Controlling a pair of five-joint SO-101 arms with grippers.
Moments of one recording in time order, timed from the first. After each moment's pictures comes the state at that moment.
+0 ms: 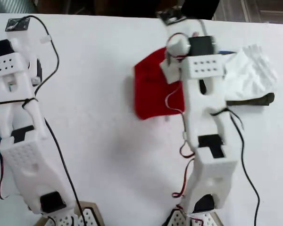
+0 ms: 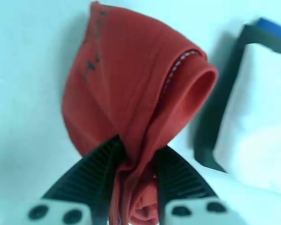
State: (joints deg) left arm -26.5 33.0 -43.8 95.5 -9.6; right arm -9.6 20.5 -43.7 99.9 19.6
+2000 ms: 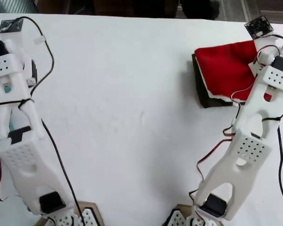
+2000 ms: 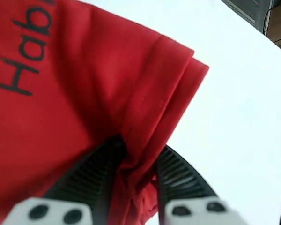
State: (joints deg) left arm -28.6 33.0 -43.8 95.5 -9.6; right arm 23.8 48.5 -56.3 64.0 51.6
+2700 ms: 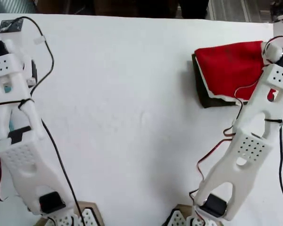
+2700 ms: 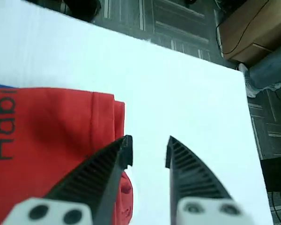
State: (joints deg) left arm -28.6 33.0 -43.8 95.5 -9.6; right arm 24.0 49.9 -74.9 67.3 35.0
